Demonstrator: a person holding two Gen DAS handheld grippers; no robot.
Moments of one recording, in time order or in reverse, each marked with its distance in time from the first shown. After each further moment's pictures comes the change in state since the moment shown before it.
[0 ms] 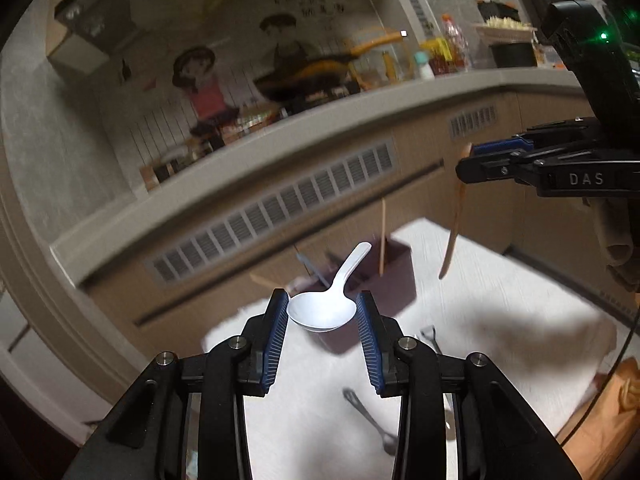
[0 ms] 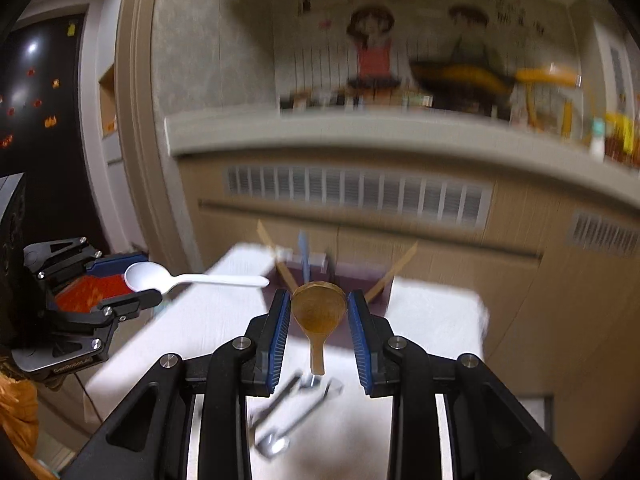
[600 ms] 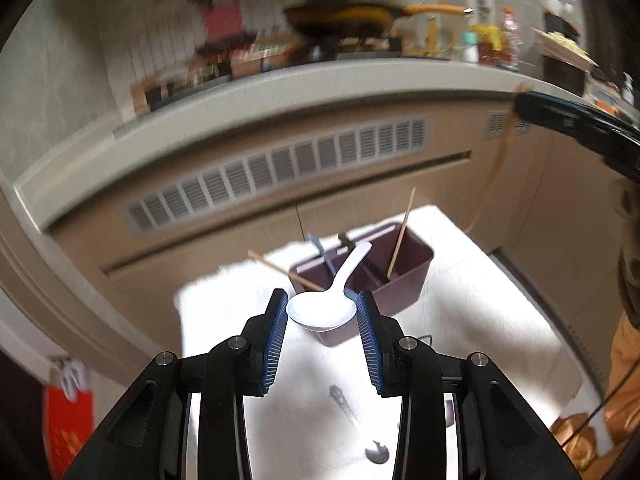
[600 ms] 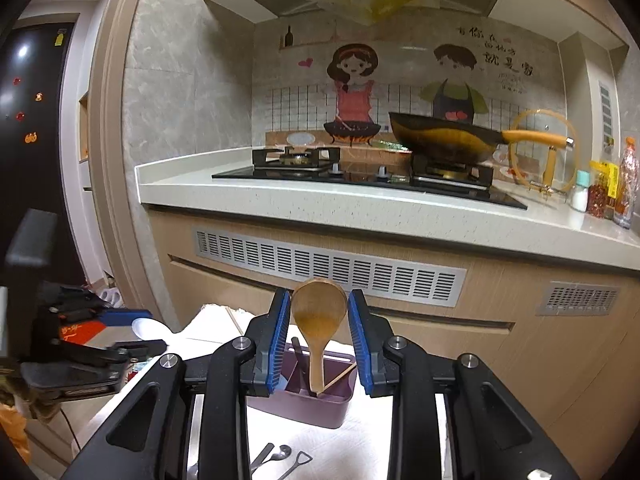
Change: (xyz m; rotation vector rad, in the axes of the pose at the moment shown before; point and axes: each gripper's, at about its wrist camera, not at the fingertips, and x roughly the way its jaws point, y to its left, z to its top) left arm 0.087 0.056 0.028 -0.238 0.283 -0.113; right arm 0.020 -0.012 0.082 -0.008 -0.074 -0.093
